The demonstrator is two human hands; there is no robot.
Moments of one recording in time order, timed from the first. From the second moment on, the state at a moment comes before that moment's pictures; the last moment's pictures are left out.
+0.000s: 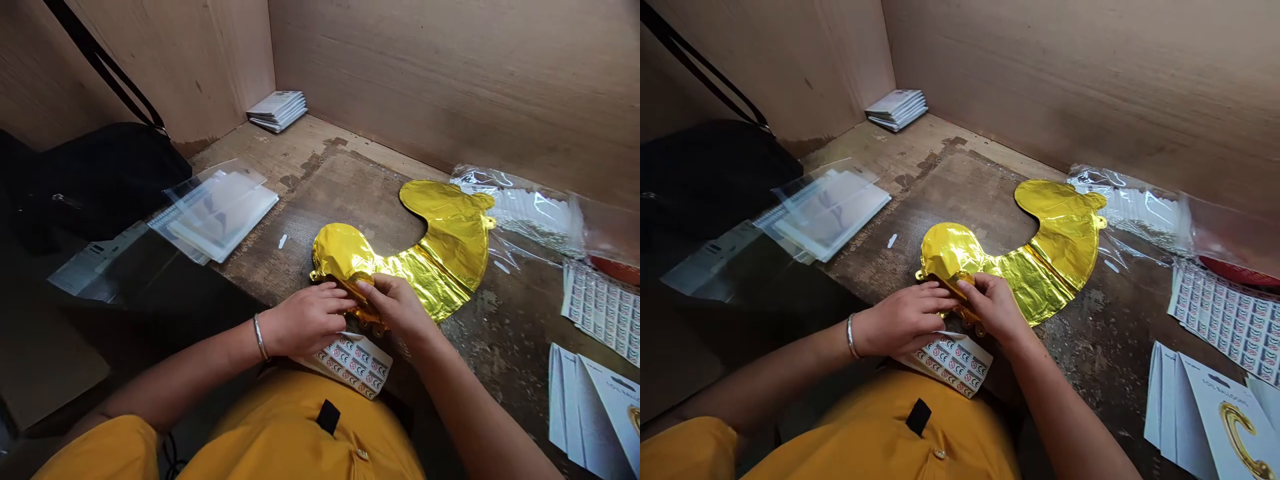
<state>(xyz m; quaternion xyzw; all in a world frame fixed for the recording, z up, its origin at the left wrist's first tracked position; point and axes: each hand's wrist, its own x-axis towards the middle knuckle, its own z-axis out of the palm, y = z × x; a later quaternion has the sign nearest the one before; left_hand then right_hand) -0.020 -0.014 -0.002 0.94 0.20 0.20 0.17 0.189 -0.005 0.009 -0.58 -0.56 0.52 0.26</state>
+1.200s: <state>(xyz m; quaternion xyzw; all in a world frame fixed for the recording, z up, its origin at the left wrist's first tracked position) -0.022 -0.005 -0.012 0.84 0.23 0.29 0.40 0.265 0.025 0.063 -0.66 -0.67 0.06 0.33</state>
